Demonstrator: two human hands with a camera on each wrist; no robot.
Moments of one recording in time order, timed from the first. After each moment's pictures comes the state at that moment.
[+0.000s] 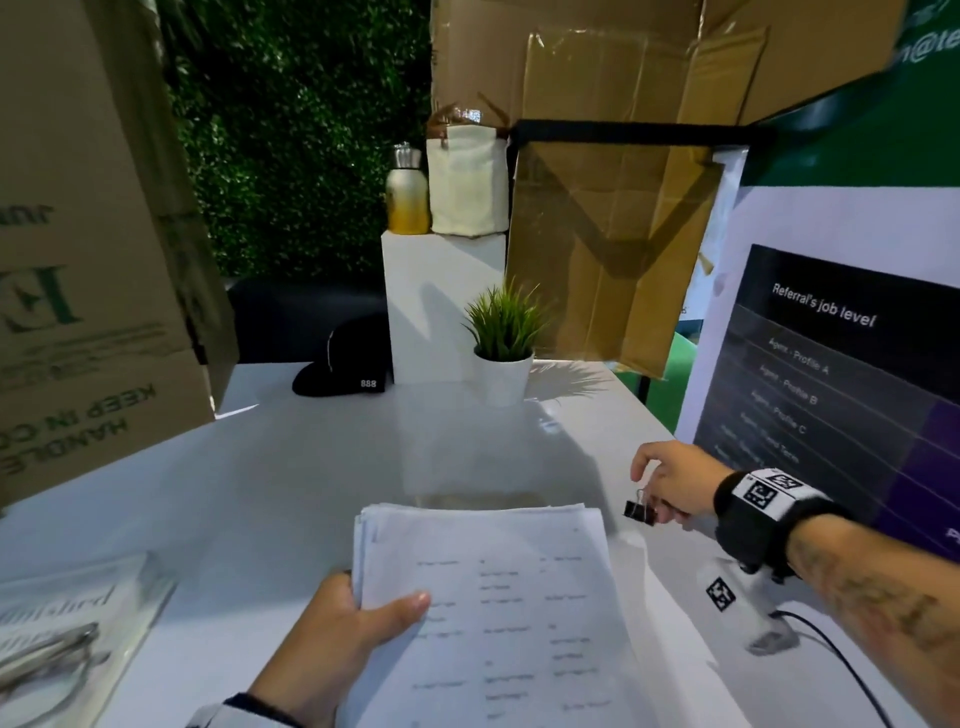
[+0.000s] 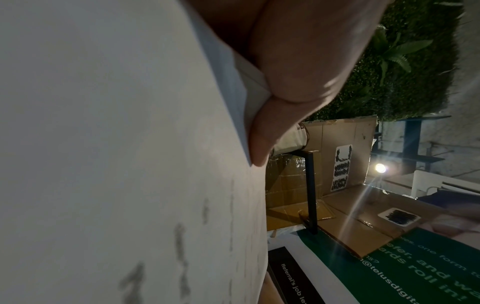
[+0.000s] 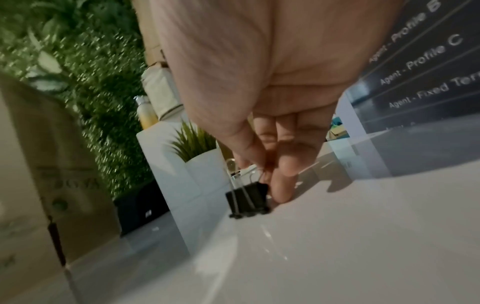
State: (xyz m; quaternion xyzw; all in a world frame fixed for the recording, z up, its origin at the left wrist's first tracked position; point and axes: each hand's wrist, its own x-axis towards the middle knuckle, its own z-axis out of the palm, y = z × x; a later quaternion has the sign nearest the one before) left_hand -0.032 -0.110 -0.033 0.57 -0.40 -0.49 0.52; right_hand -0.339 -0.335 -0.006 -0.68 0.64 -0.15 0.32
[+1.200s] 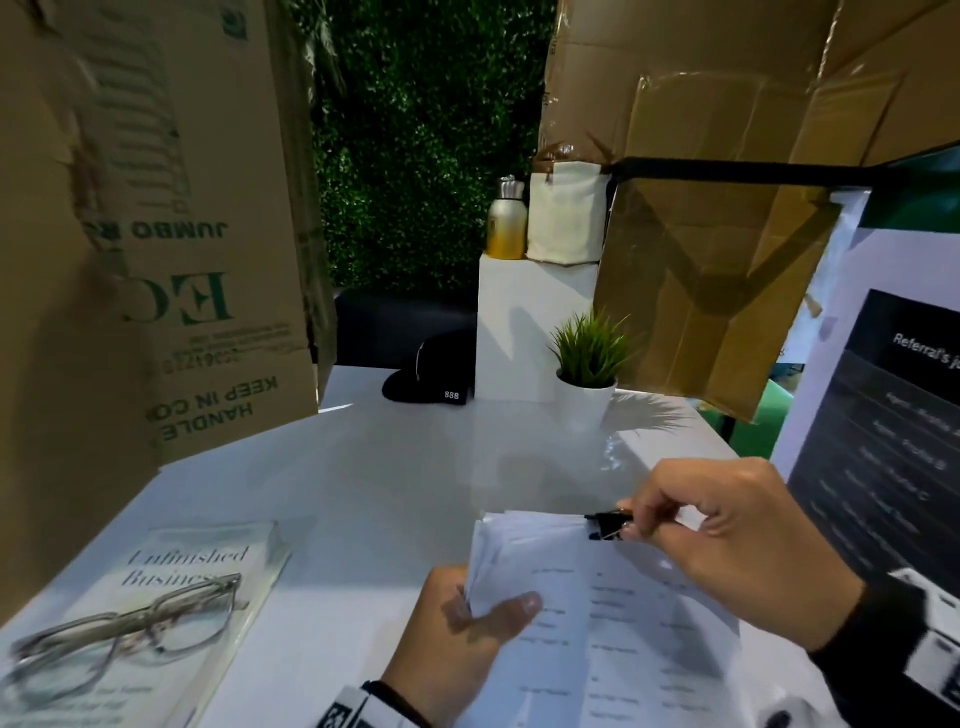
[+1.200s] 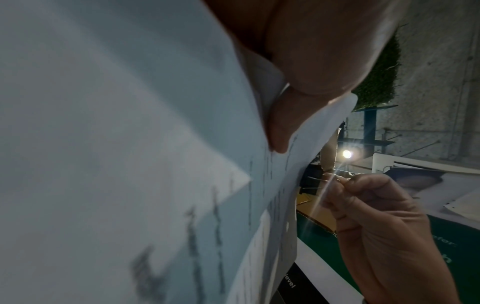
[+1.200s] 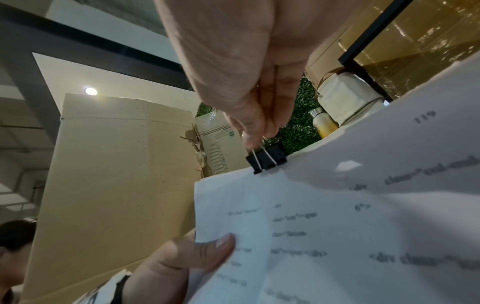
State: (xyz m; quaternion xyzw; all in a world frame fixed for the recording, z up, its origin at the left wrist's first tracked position) left_hand -0.044 -0.097 -0.035 0.49 -0.48 -0.40 0.61; right_hand -0.256 -0.180 0.078 -0.91 0.22 -0.36 0.06
